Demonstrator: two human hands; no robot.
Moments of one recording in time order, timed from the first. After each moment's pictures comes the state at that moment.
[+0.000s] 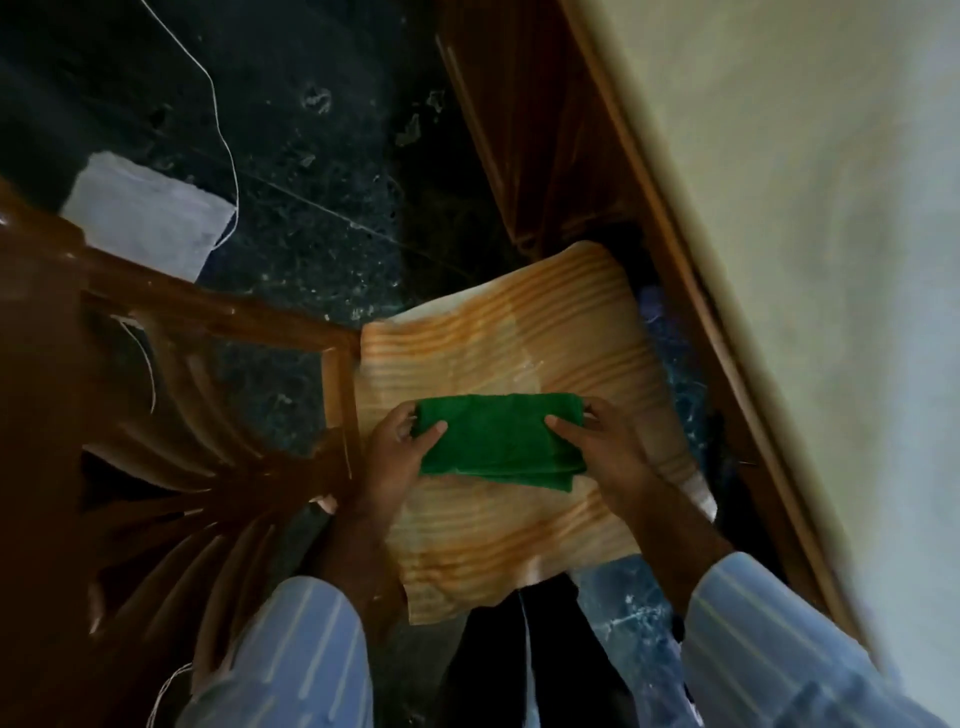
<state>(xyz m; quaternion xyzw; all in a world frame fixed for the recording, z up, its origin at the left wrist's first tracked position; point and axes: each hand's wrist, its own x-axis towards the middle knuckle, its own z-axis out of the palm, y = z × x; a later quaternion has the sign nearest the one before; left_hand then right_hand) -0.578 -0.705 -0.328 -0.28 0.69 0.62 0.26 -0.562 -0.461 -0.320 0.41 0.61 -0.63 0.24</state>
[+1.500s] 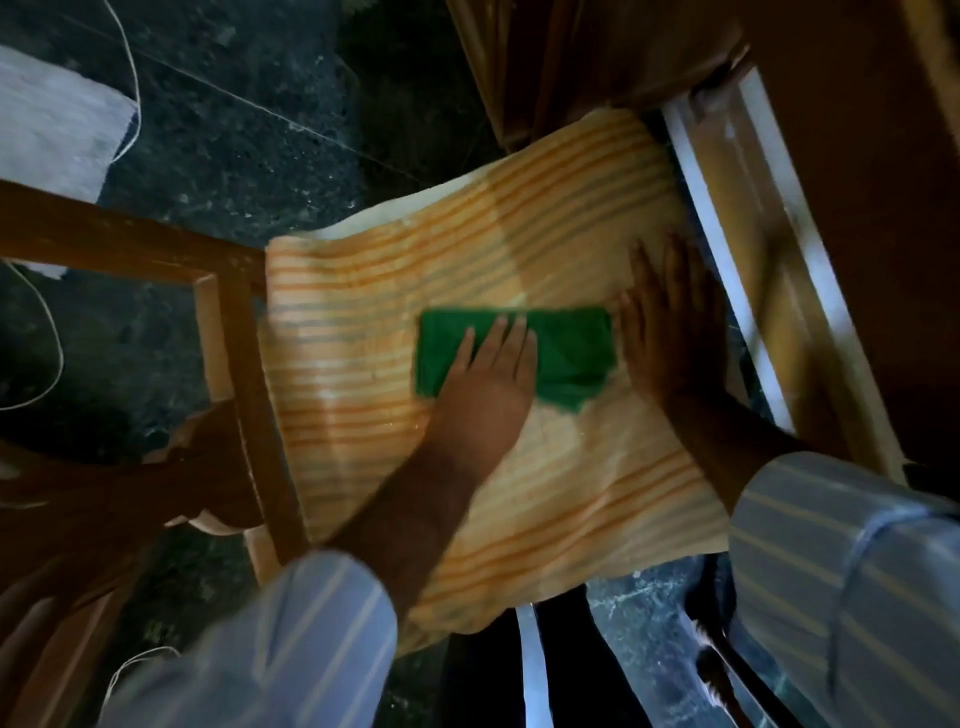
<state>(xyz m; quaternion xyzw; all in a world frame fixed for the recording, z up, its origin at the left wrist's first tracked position) -0.592 -0.600 -0.452 0.29 0.93 -0.02 0.23 -0.600 -0.371 -0.505 0.07 1.00 -0.06 -0.03</state>
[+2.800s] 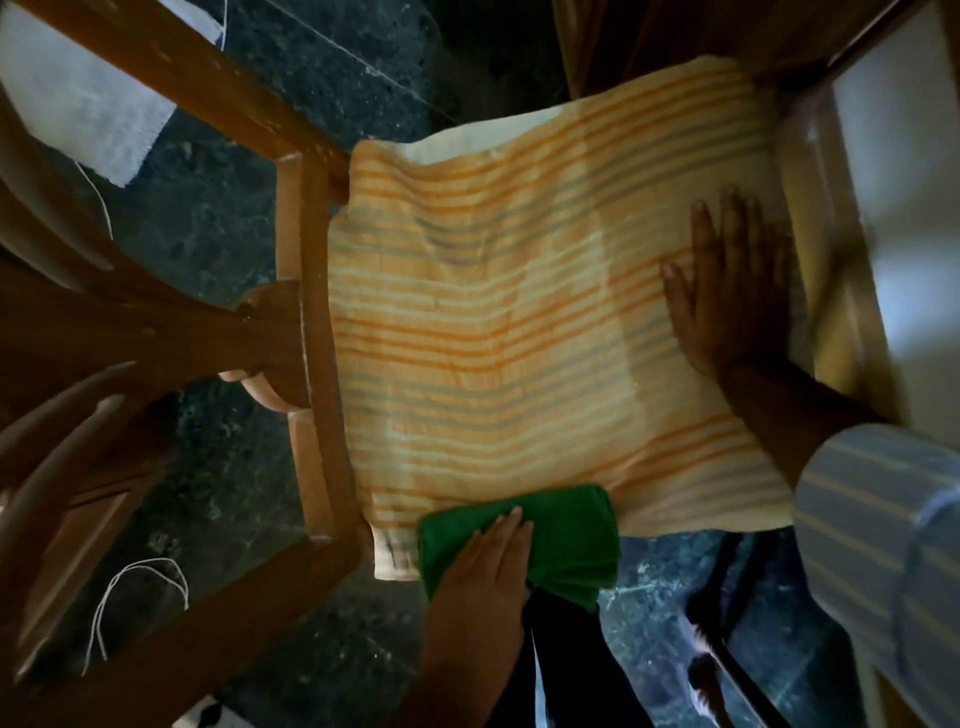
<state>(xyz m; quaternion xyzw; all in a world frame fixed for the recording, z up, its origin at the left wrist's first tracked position) -0.350 -0.648 -0.418 0.04 0.90 0.24 0.37 -0.589 -0.378 -0.516 -0.01 1.00 0.00 -0.05</state>
